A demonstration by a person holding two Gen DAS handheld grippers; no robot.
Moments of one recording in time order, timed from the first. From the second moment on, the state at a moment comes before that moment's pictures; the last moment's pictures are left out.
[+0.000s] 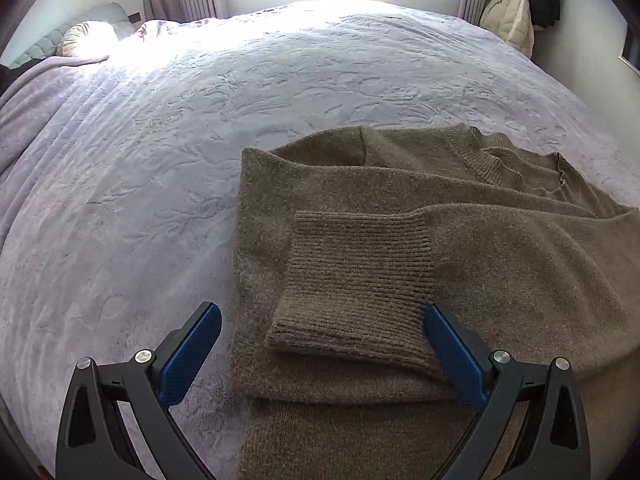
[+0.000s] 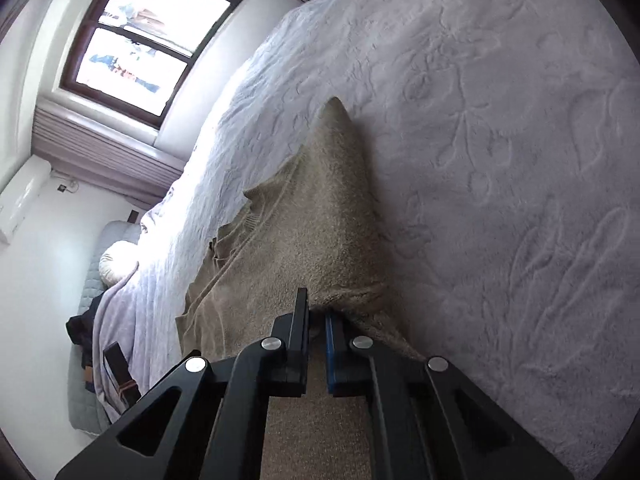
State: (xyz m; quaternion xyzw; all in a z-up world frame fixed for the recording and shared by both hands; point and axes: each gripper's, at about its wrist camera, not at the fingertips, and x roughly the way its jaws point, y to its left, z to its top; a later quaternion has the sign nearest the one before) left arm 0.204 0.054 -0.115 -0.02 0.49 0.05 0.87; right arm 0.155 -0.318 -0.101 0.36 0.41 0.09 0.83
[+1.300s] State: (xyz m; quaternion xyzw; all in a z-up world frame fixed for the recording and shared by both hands) left arm 0.128 0.073 -0.112 -0.02 0.50 0.03 0.87; right arm 0.132 -0.354 -0.094 0.29 0.44 0.08 0.84
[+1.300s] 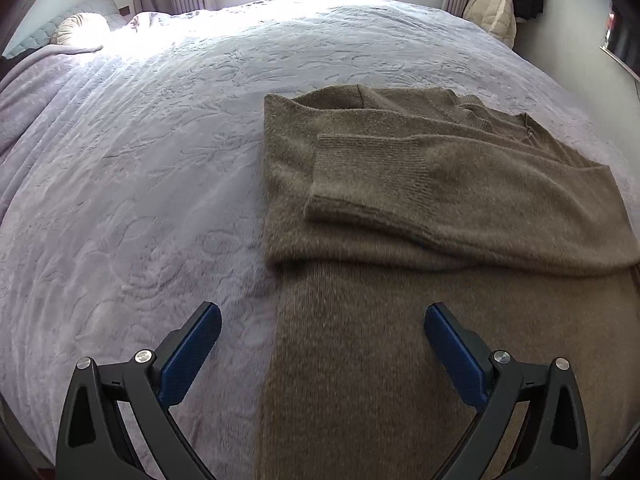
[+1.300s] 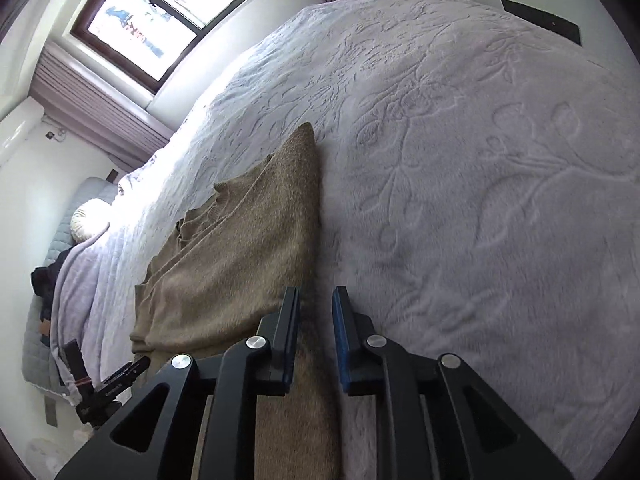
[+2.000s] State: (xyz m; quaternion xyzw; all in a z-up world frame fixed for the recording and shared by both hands) left arm 0.025 0.050 -0.105 0.01 0.52 0.02 0.86; right arm 0.011 -0.272 -0.094 0.18 0.46 0.12 0.86
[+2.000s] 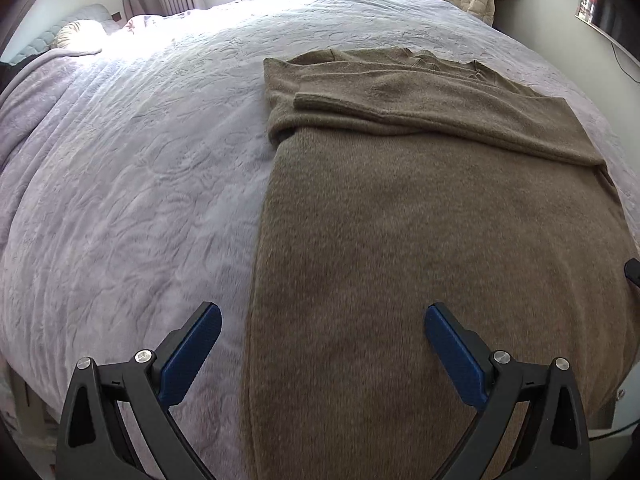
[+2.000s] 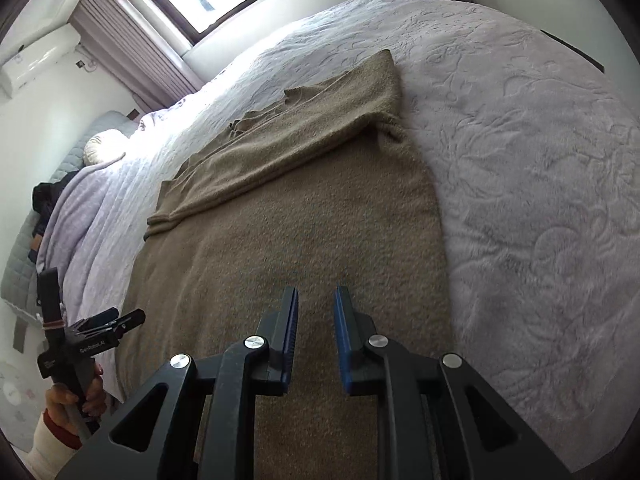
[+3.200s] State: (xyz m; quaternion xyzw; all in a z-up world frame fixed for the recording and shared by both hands) left arm -0.095 0.101 -0.130 -0.06 0.51 -0.06 0.86; right arm -0.081 -0.279 -0.096 0.23 0.40 0.17 0.87
